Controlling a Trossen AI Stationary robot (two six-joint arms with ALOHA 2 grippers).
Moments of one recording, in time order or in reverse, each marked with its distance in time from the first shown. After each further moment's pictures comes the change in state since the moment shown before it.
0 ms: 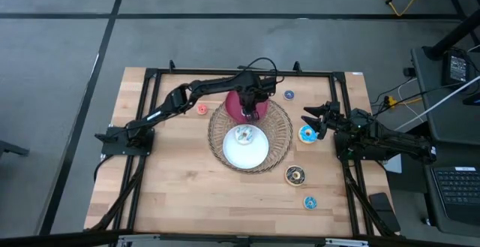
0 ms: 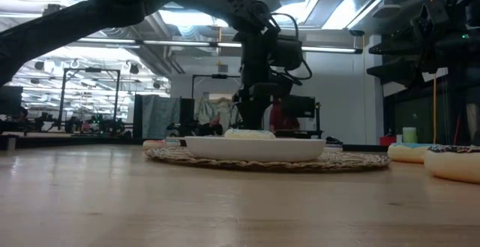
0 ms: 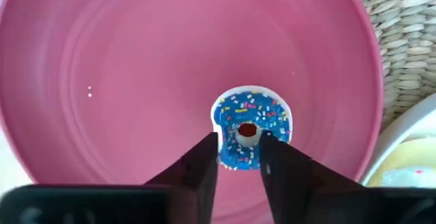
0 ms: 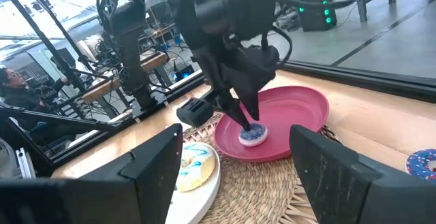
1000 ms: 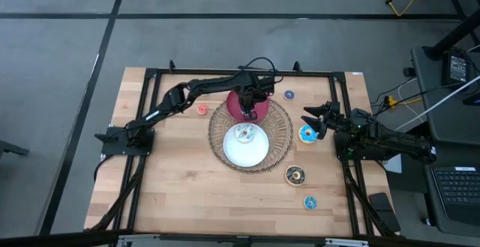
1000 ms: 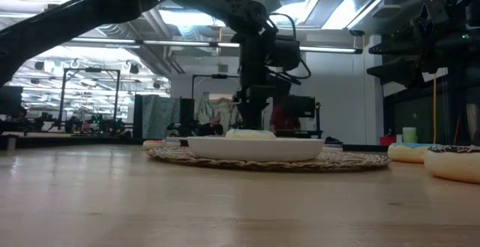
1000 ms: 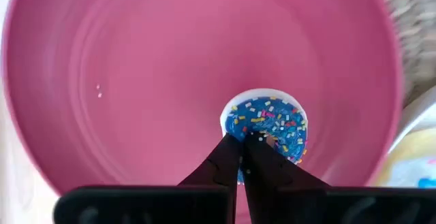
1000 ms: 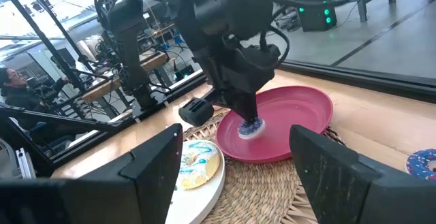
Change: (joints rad) left arm 0.002 -0.039 -0.084 0.070 -0.024 0.052; right arm 0.000 0.000 0.000 0.000 0.000 0.000
